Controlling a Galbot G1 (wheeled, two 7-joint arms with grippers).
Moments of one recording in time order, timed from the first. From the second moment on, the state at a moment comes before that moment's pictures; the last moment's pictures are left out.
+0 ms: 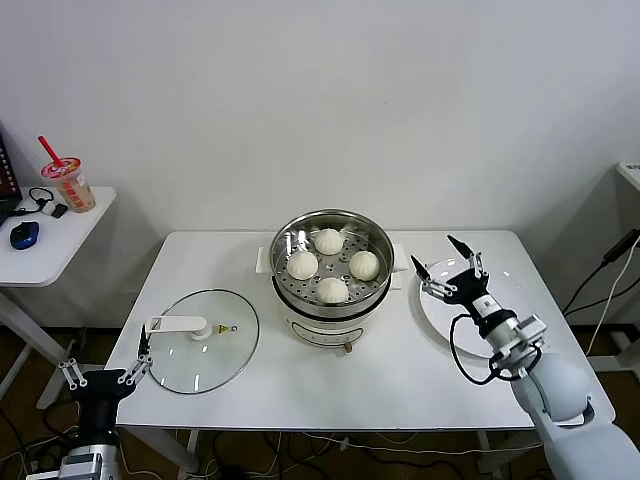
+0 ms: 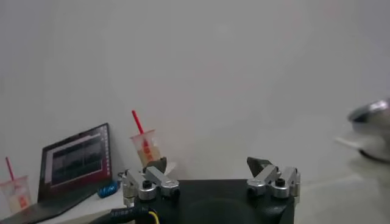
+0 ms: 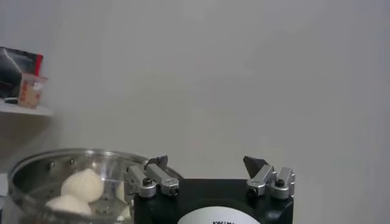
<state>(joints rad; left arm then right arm) 1.73 -1.50 -0.80 -2.12 0.06 -0.18 -0.08 -1.13 0.91 0.45 1.89 0.40 -0.03 -0.24</state>
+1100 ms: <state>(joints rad) 1.62 -1.49 -0.73 -2.07 -0.04 -0.17 -0.09 0.20 0.72 -0.93 1.52 0.74 -0.22 -0.45</state>
